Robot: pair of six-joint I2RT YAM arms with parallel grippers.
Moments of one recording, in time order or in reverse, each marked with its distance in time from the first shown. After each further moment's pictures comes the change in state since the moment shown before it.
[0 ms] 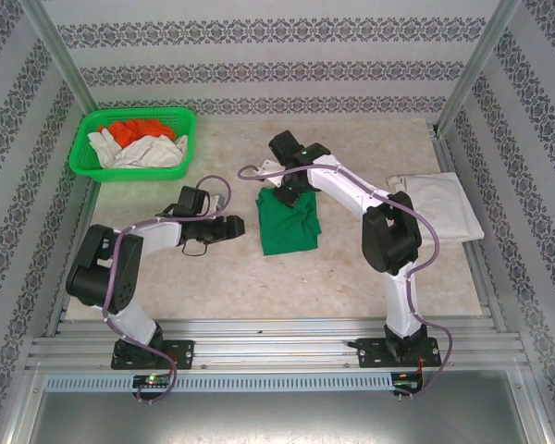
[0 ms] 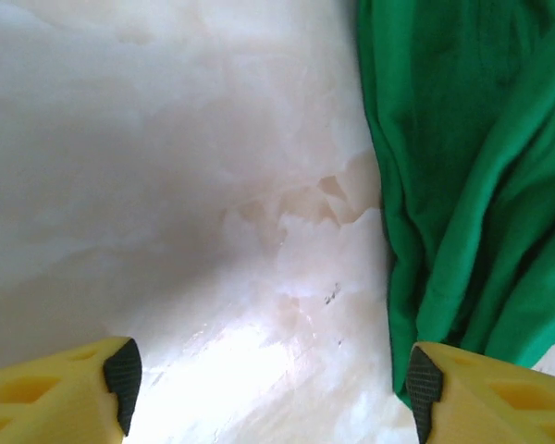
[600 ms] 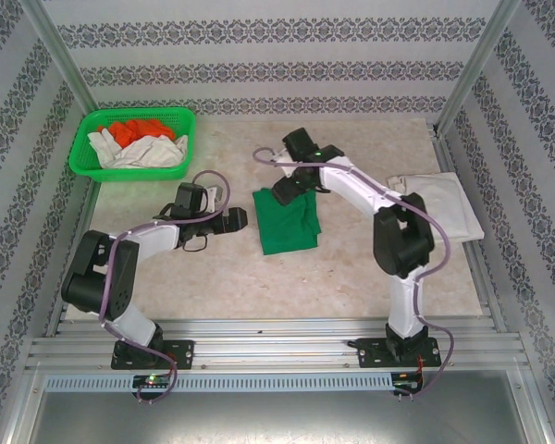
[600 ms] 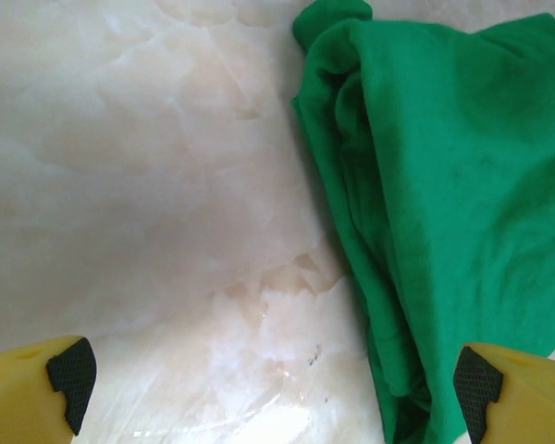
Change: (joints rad) left arm -0.010 -0.015 -0.006 0.135 -0.062 -0.013; right arm -0.072 -0.107 -0.155 0.167 0.001 0.333
